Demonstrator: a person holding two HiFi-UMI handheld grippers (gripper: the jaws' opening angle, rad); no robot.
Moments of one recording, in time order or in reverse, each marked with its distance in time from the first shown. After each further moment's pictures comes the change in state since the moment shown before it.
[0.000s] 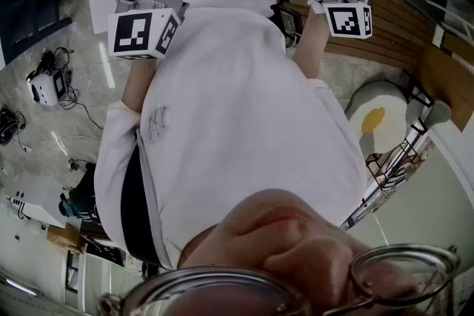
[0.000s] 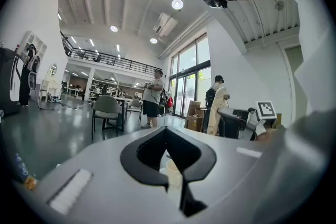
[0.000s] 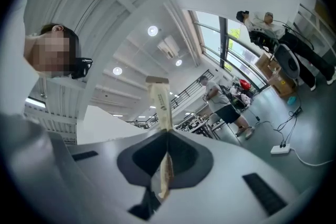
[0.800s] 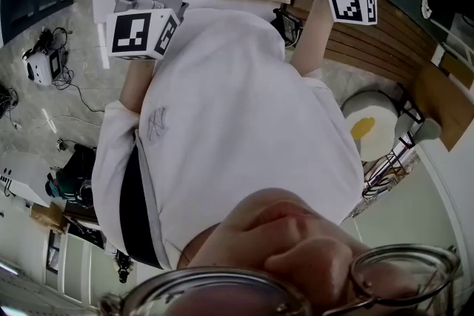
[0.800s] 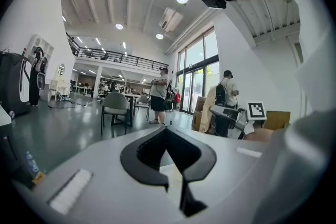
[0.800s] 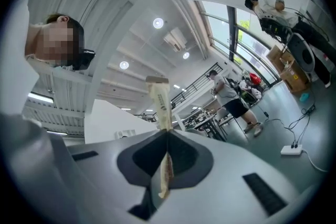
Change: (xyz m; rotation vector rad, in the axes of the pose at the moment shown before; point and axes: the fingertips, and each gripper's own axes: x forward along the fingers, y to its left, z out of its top) left arm 0.007 0.023 -0.006 -0.010 0.052 0.087; right arm 0.066 -0.018 -0.032 -0.026 0.069 0.094
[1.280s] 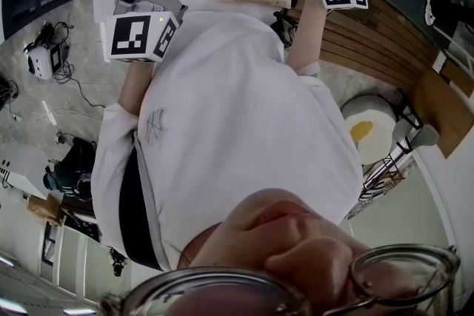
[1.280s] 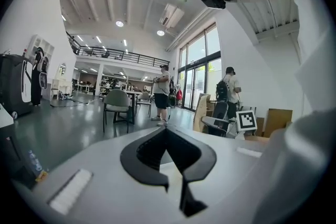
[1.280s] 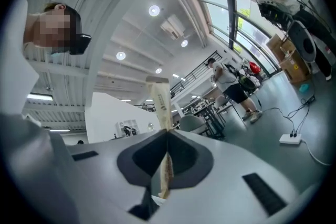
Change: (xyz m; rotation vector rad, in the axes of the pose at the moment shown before) left arm 0.009 0.003 -0.006 0.002 0.036 0.021; right arm 0.019 -0.031 -0.064 0.029 0.124 0.005
